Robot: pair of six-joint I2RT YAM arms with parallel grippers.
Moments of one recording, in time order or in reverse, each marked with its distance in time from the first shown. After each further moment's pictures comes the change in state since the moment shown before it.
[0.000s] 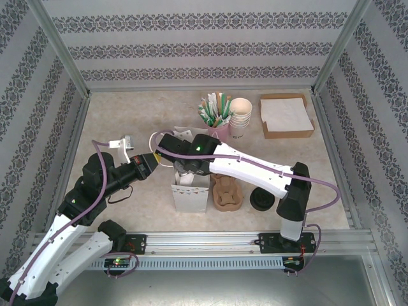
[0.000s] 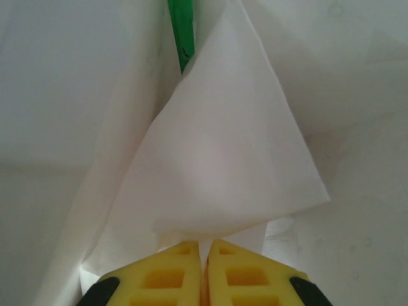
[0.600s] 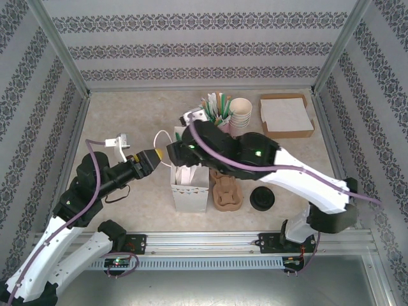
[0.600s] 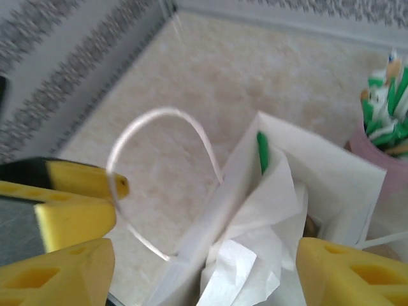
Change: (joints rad) left arm -0.001 -0.003 0.061 -0.018 0.010 -0.018; right arm 0.093 -0.304 0.109 0.150 0.013 -0.131
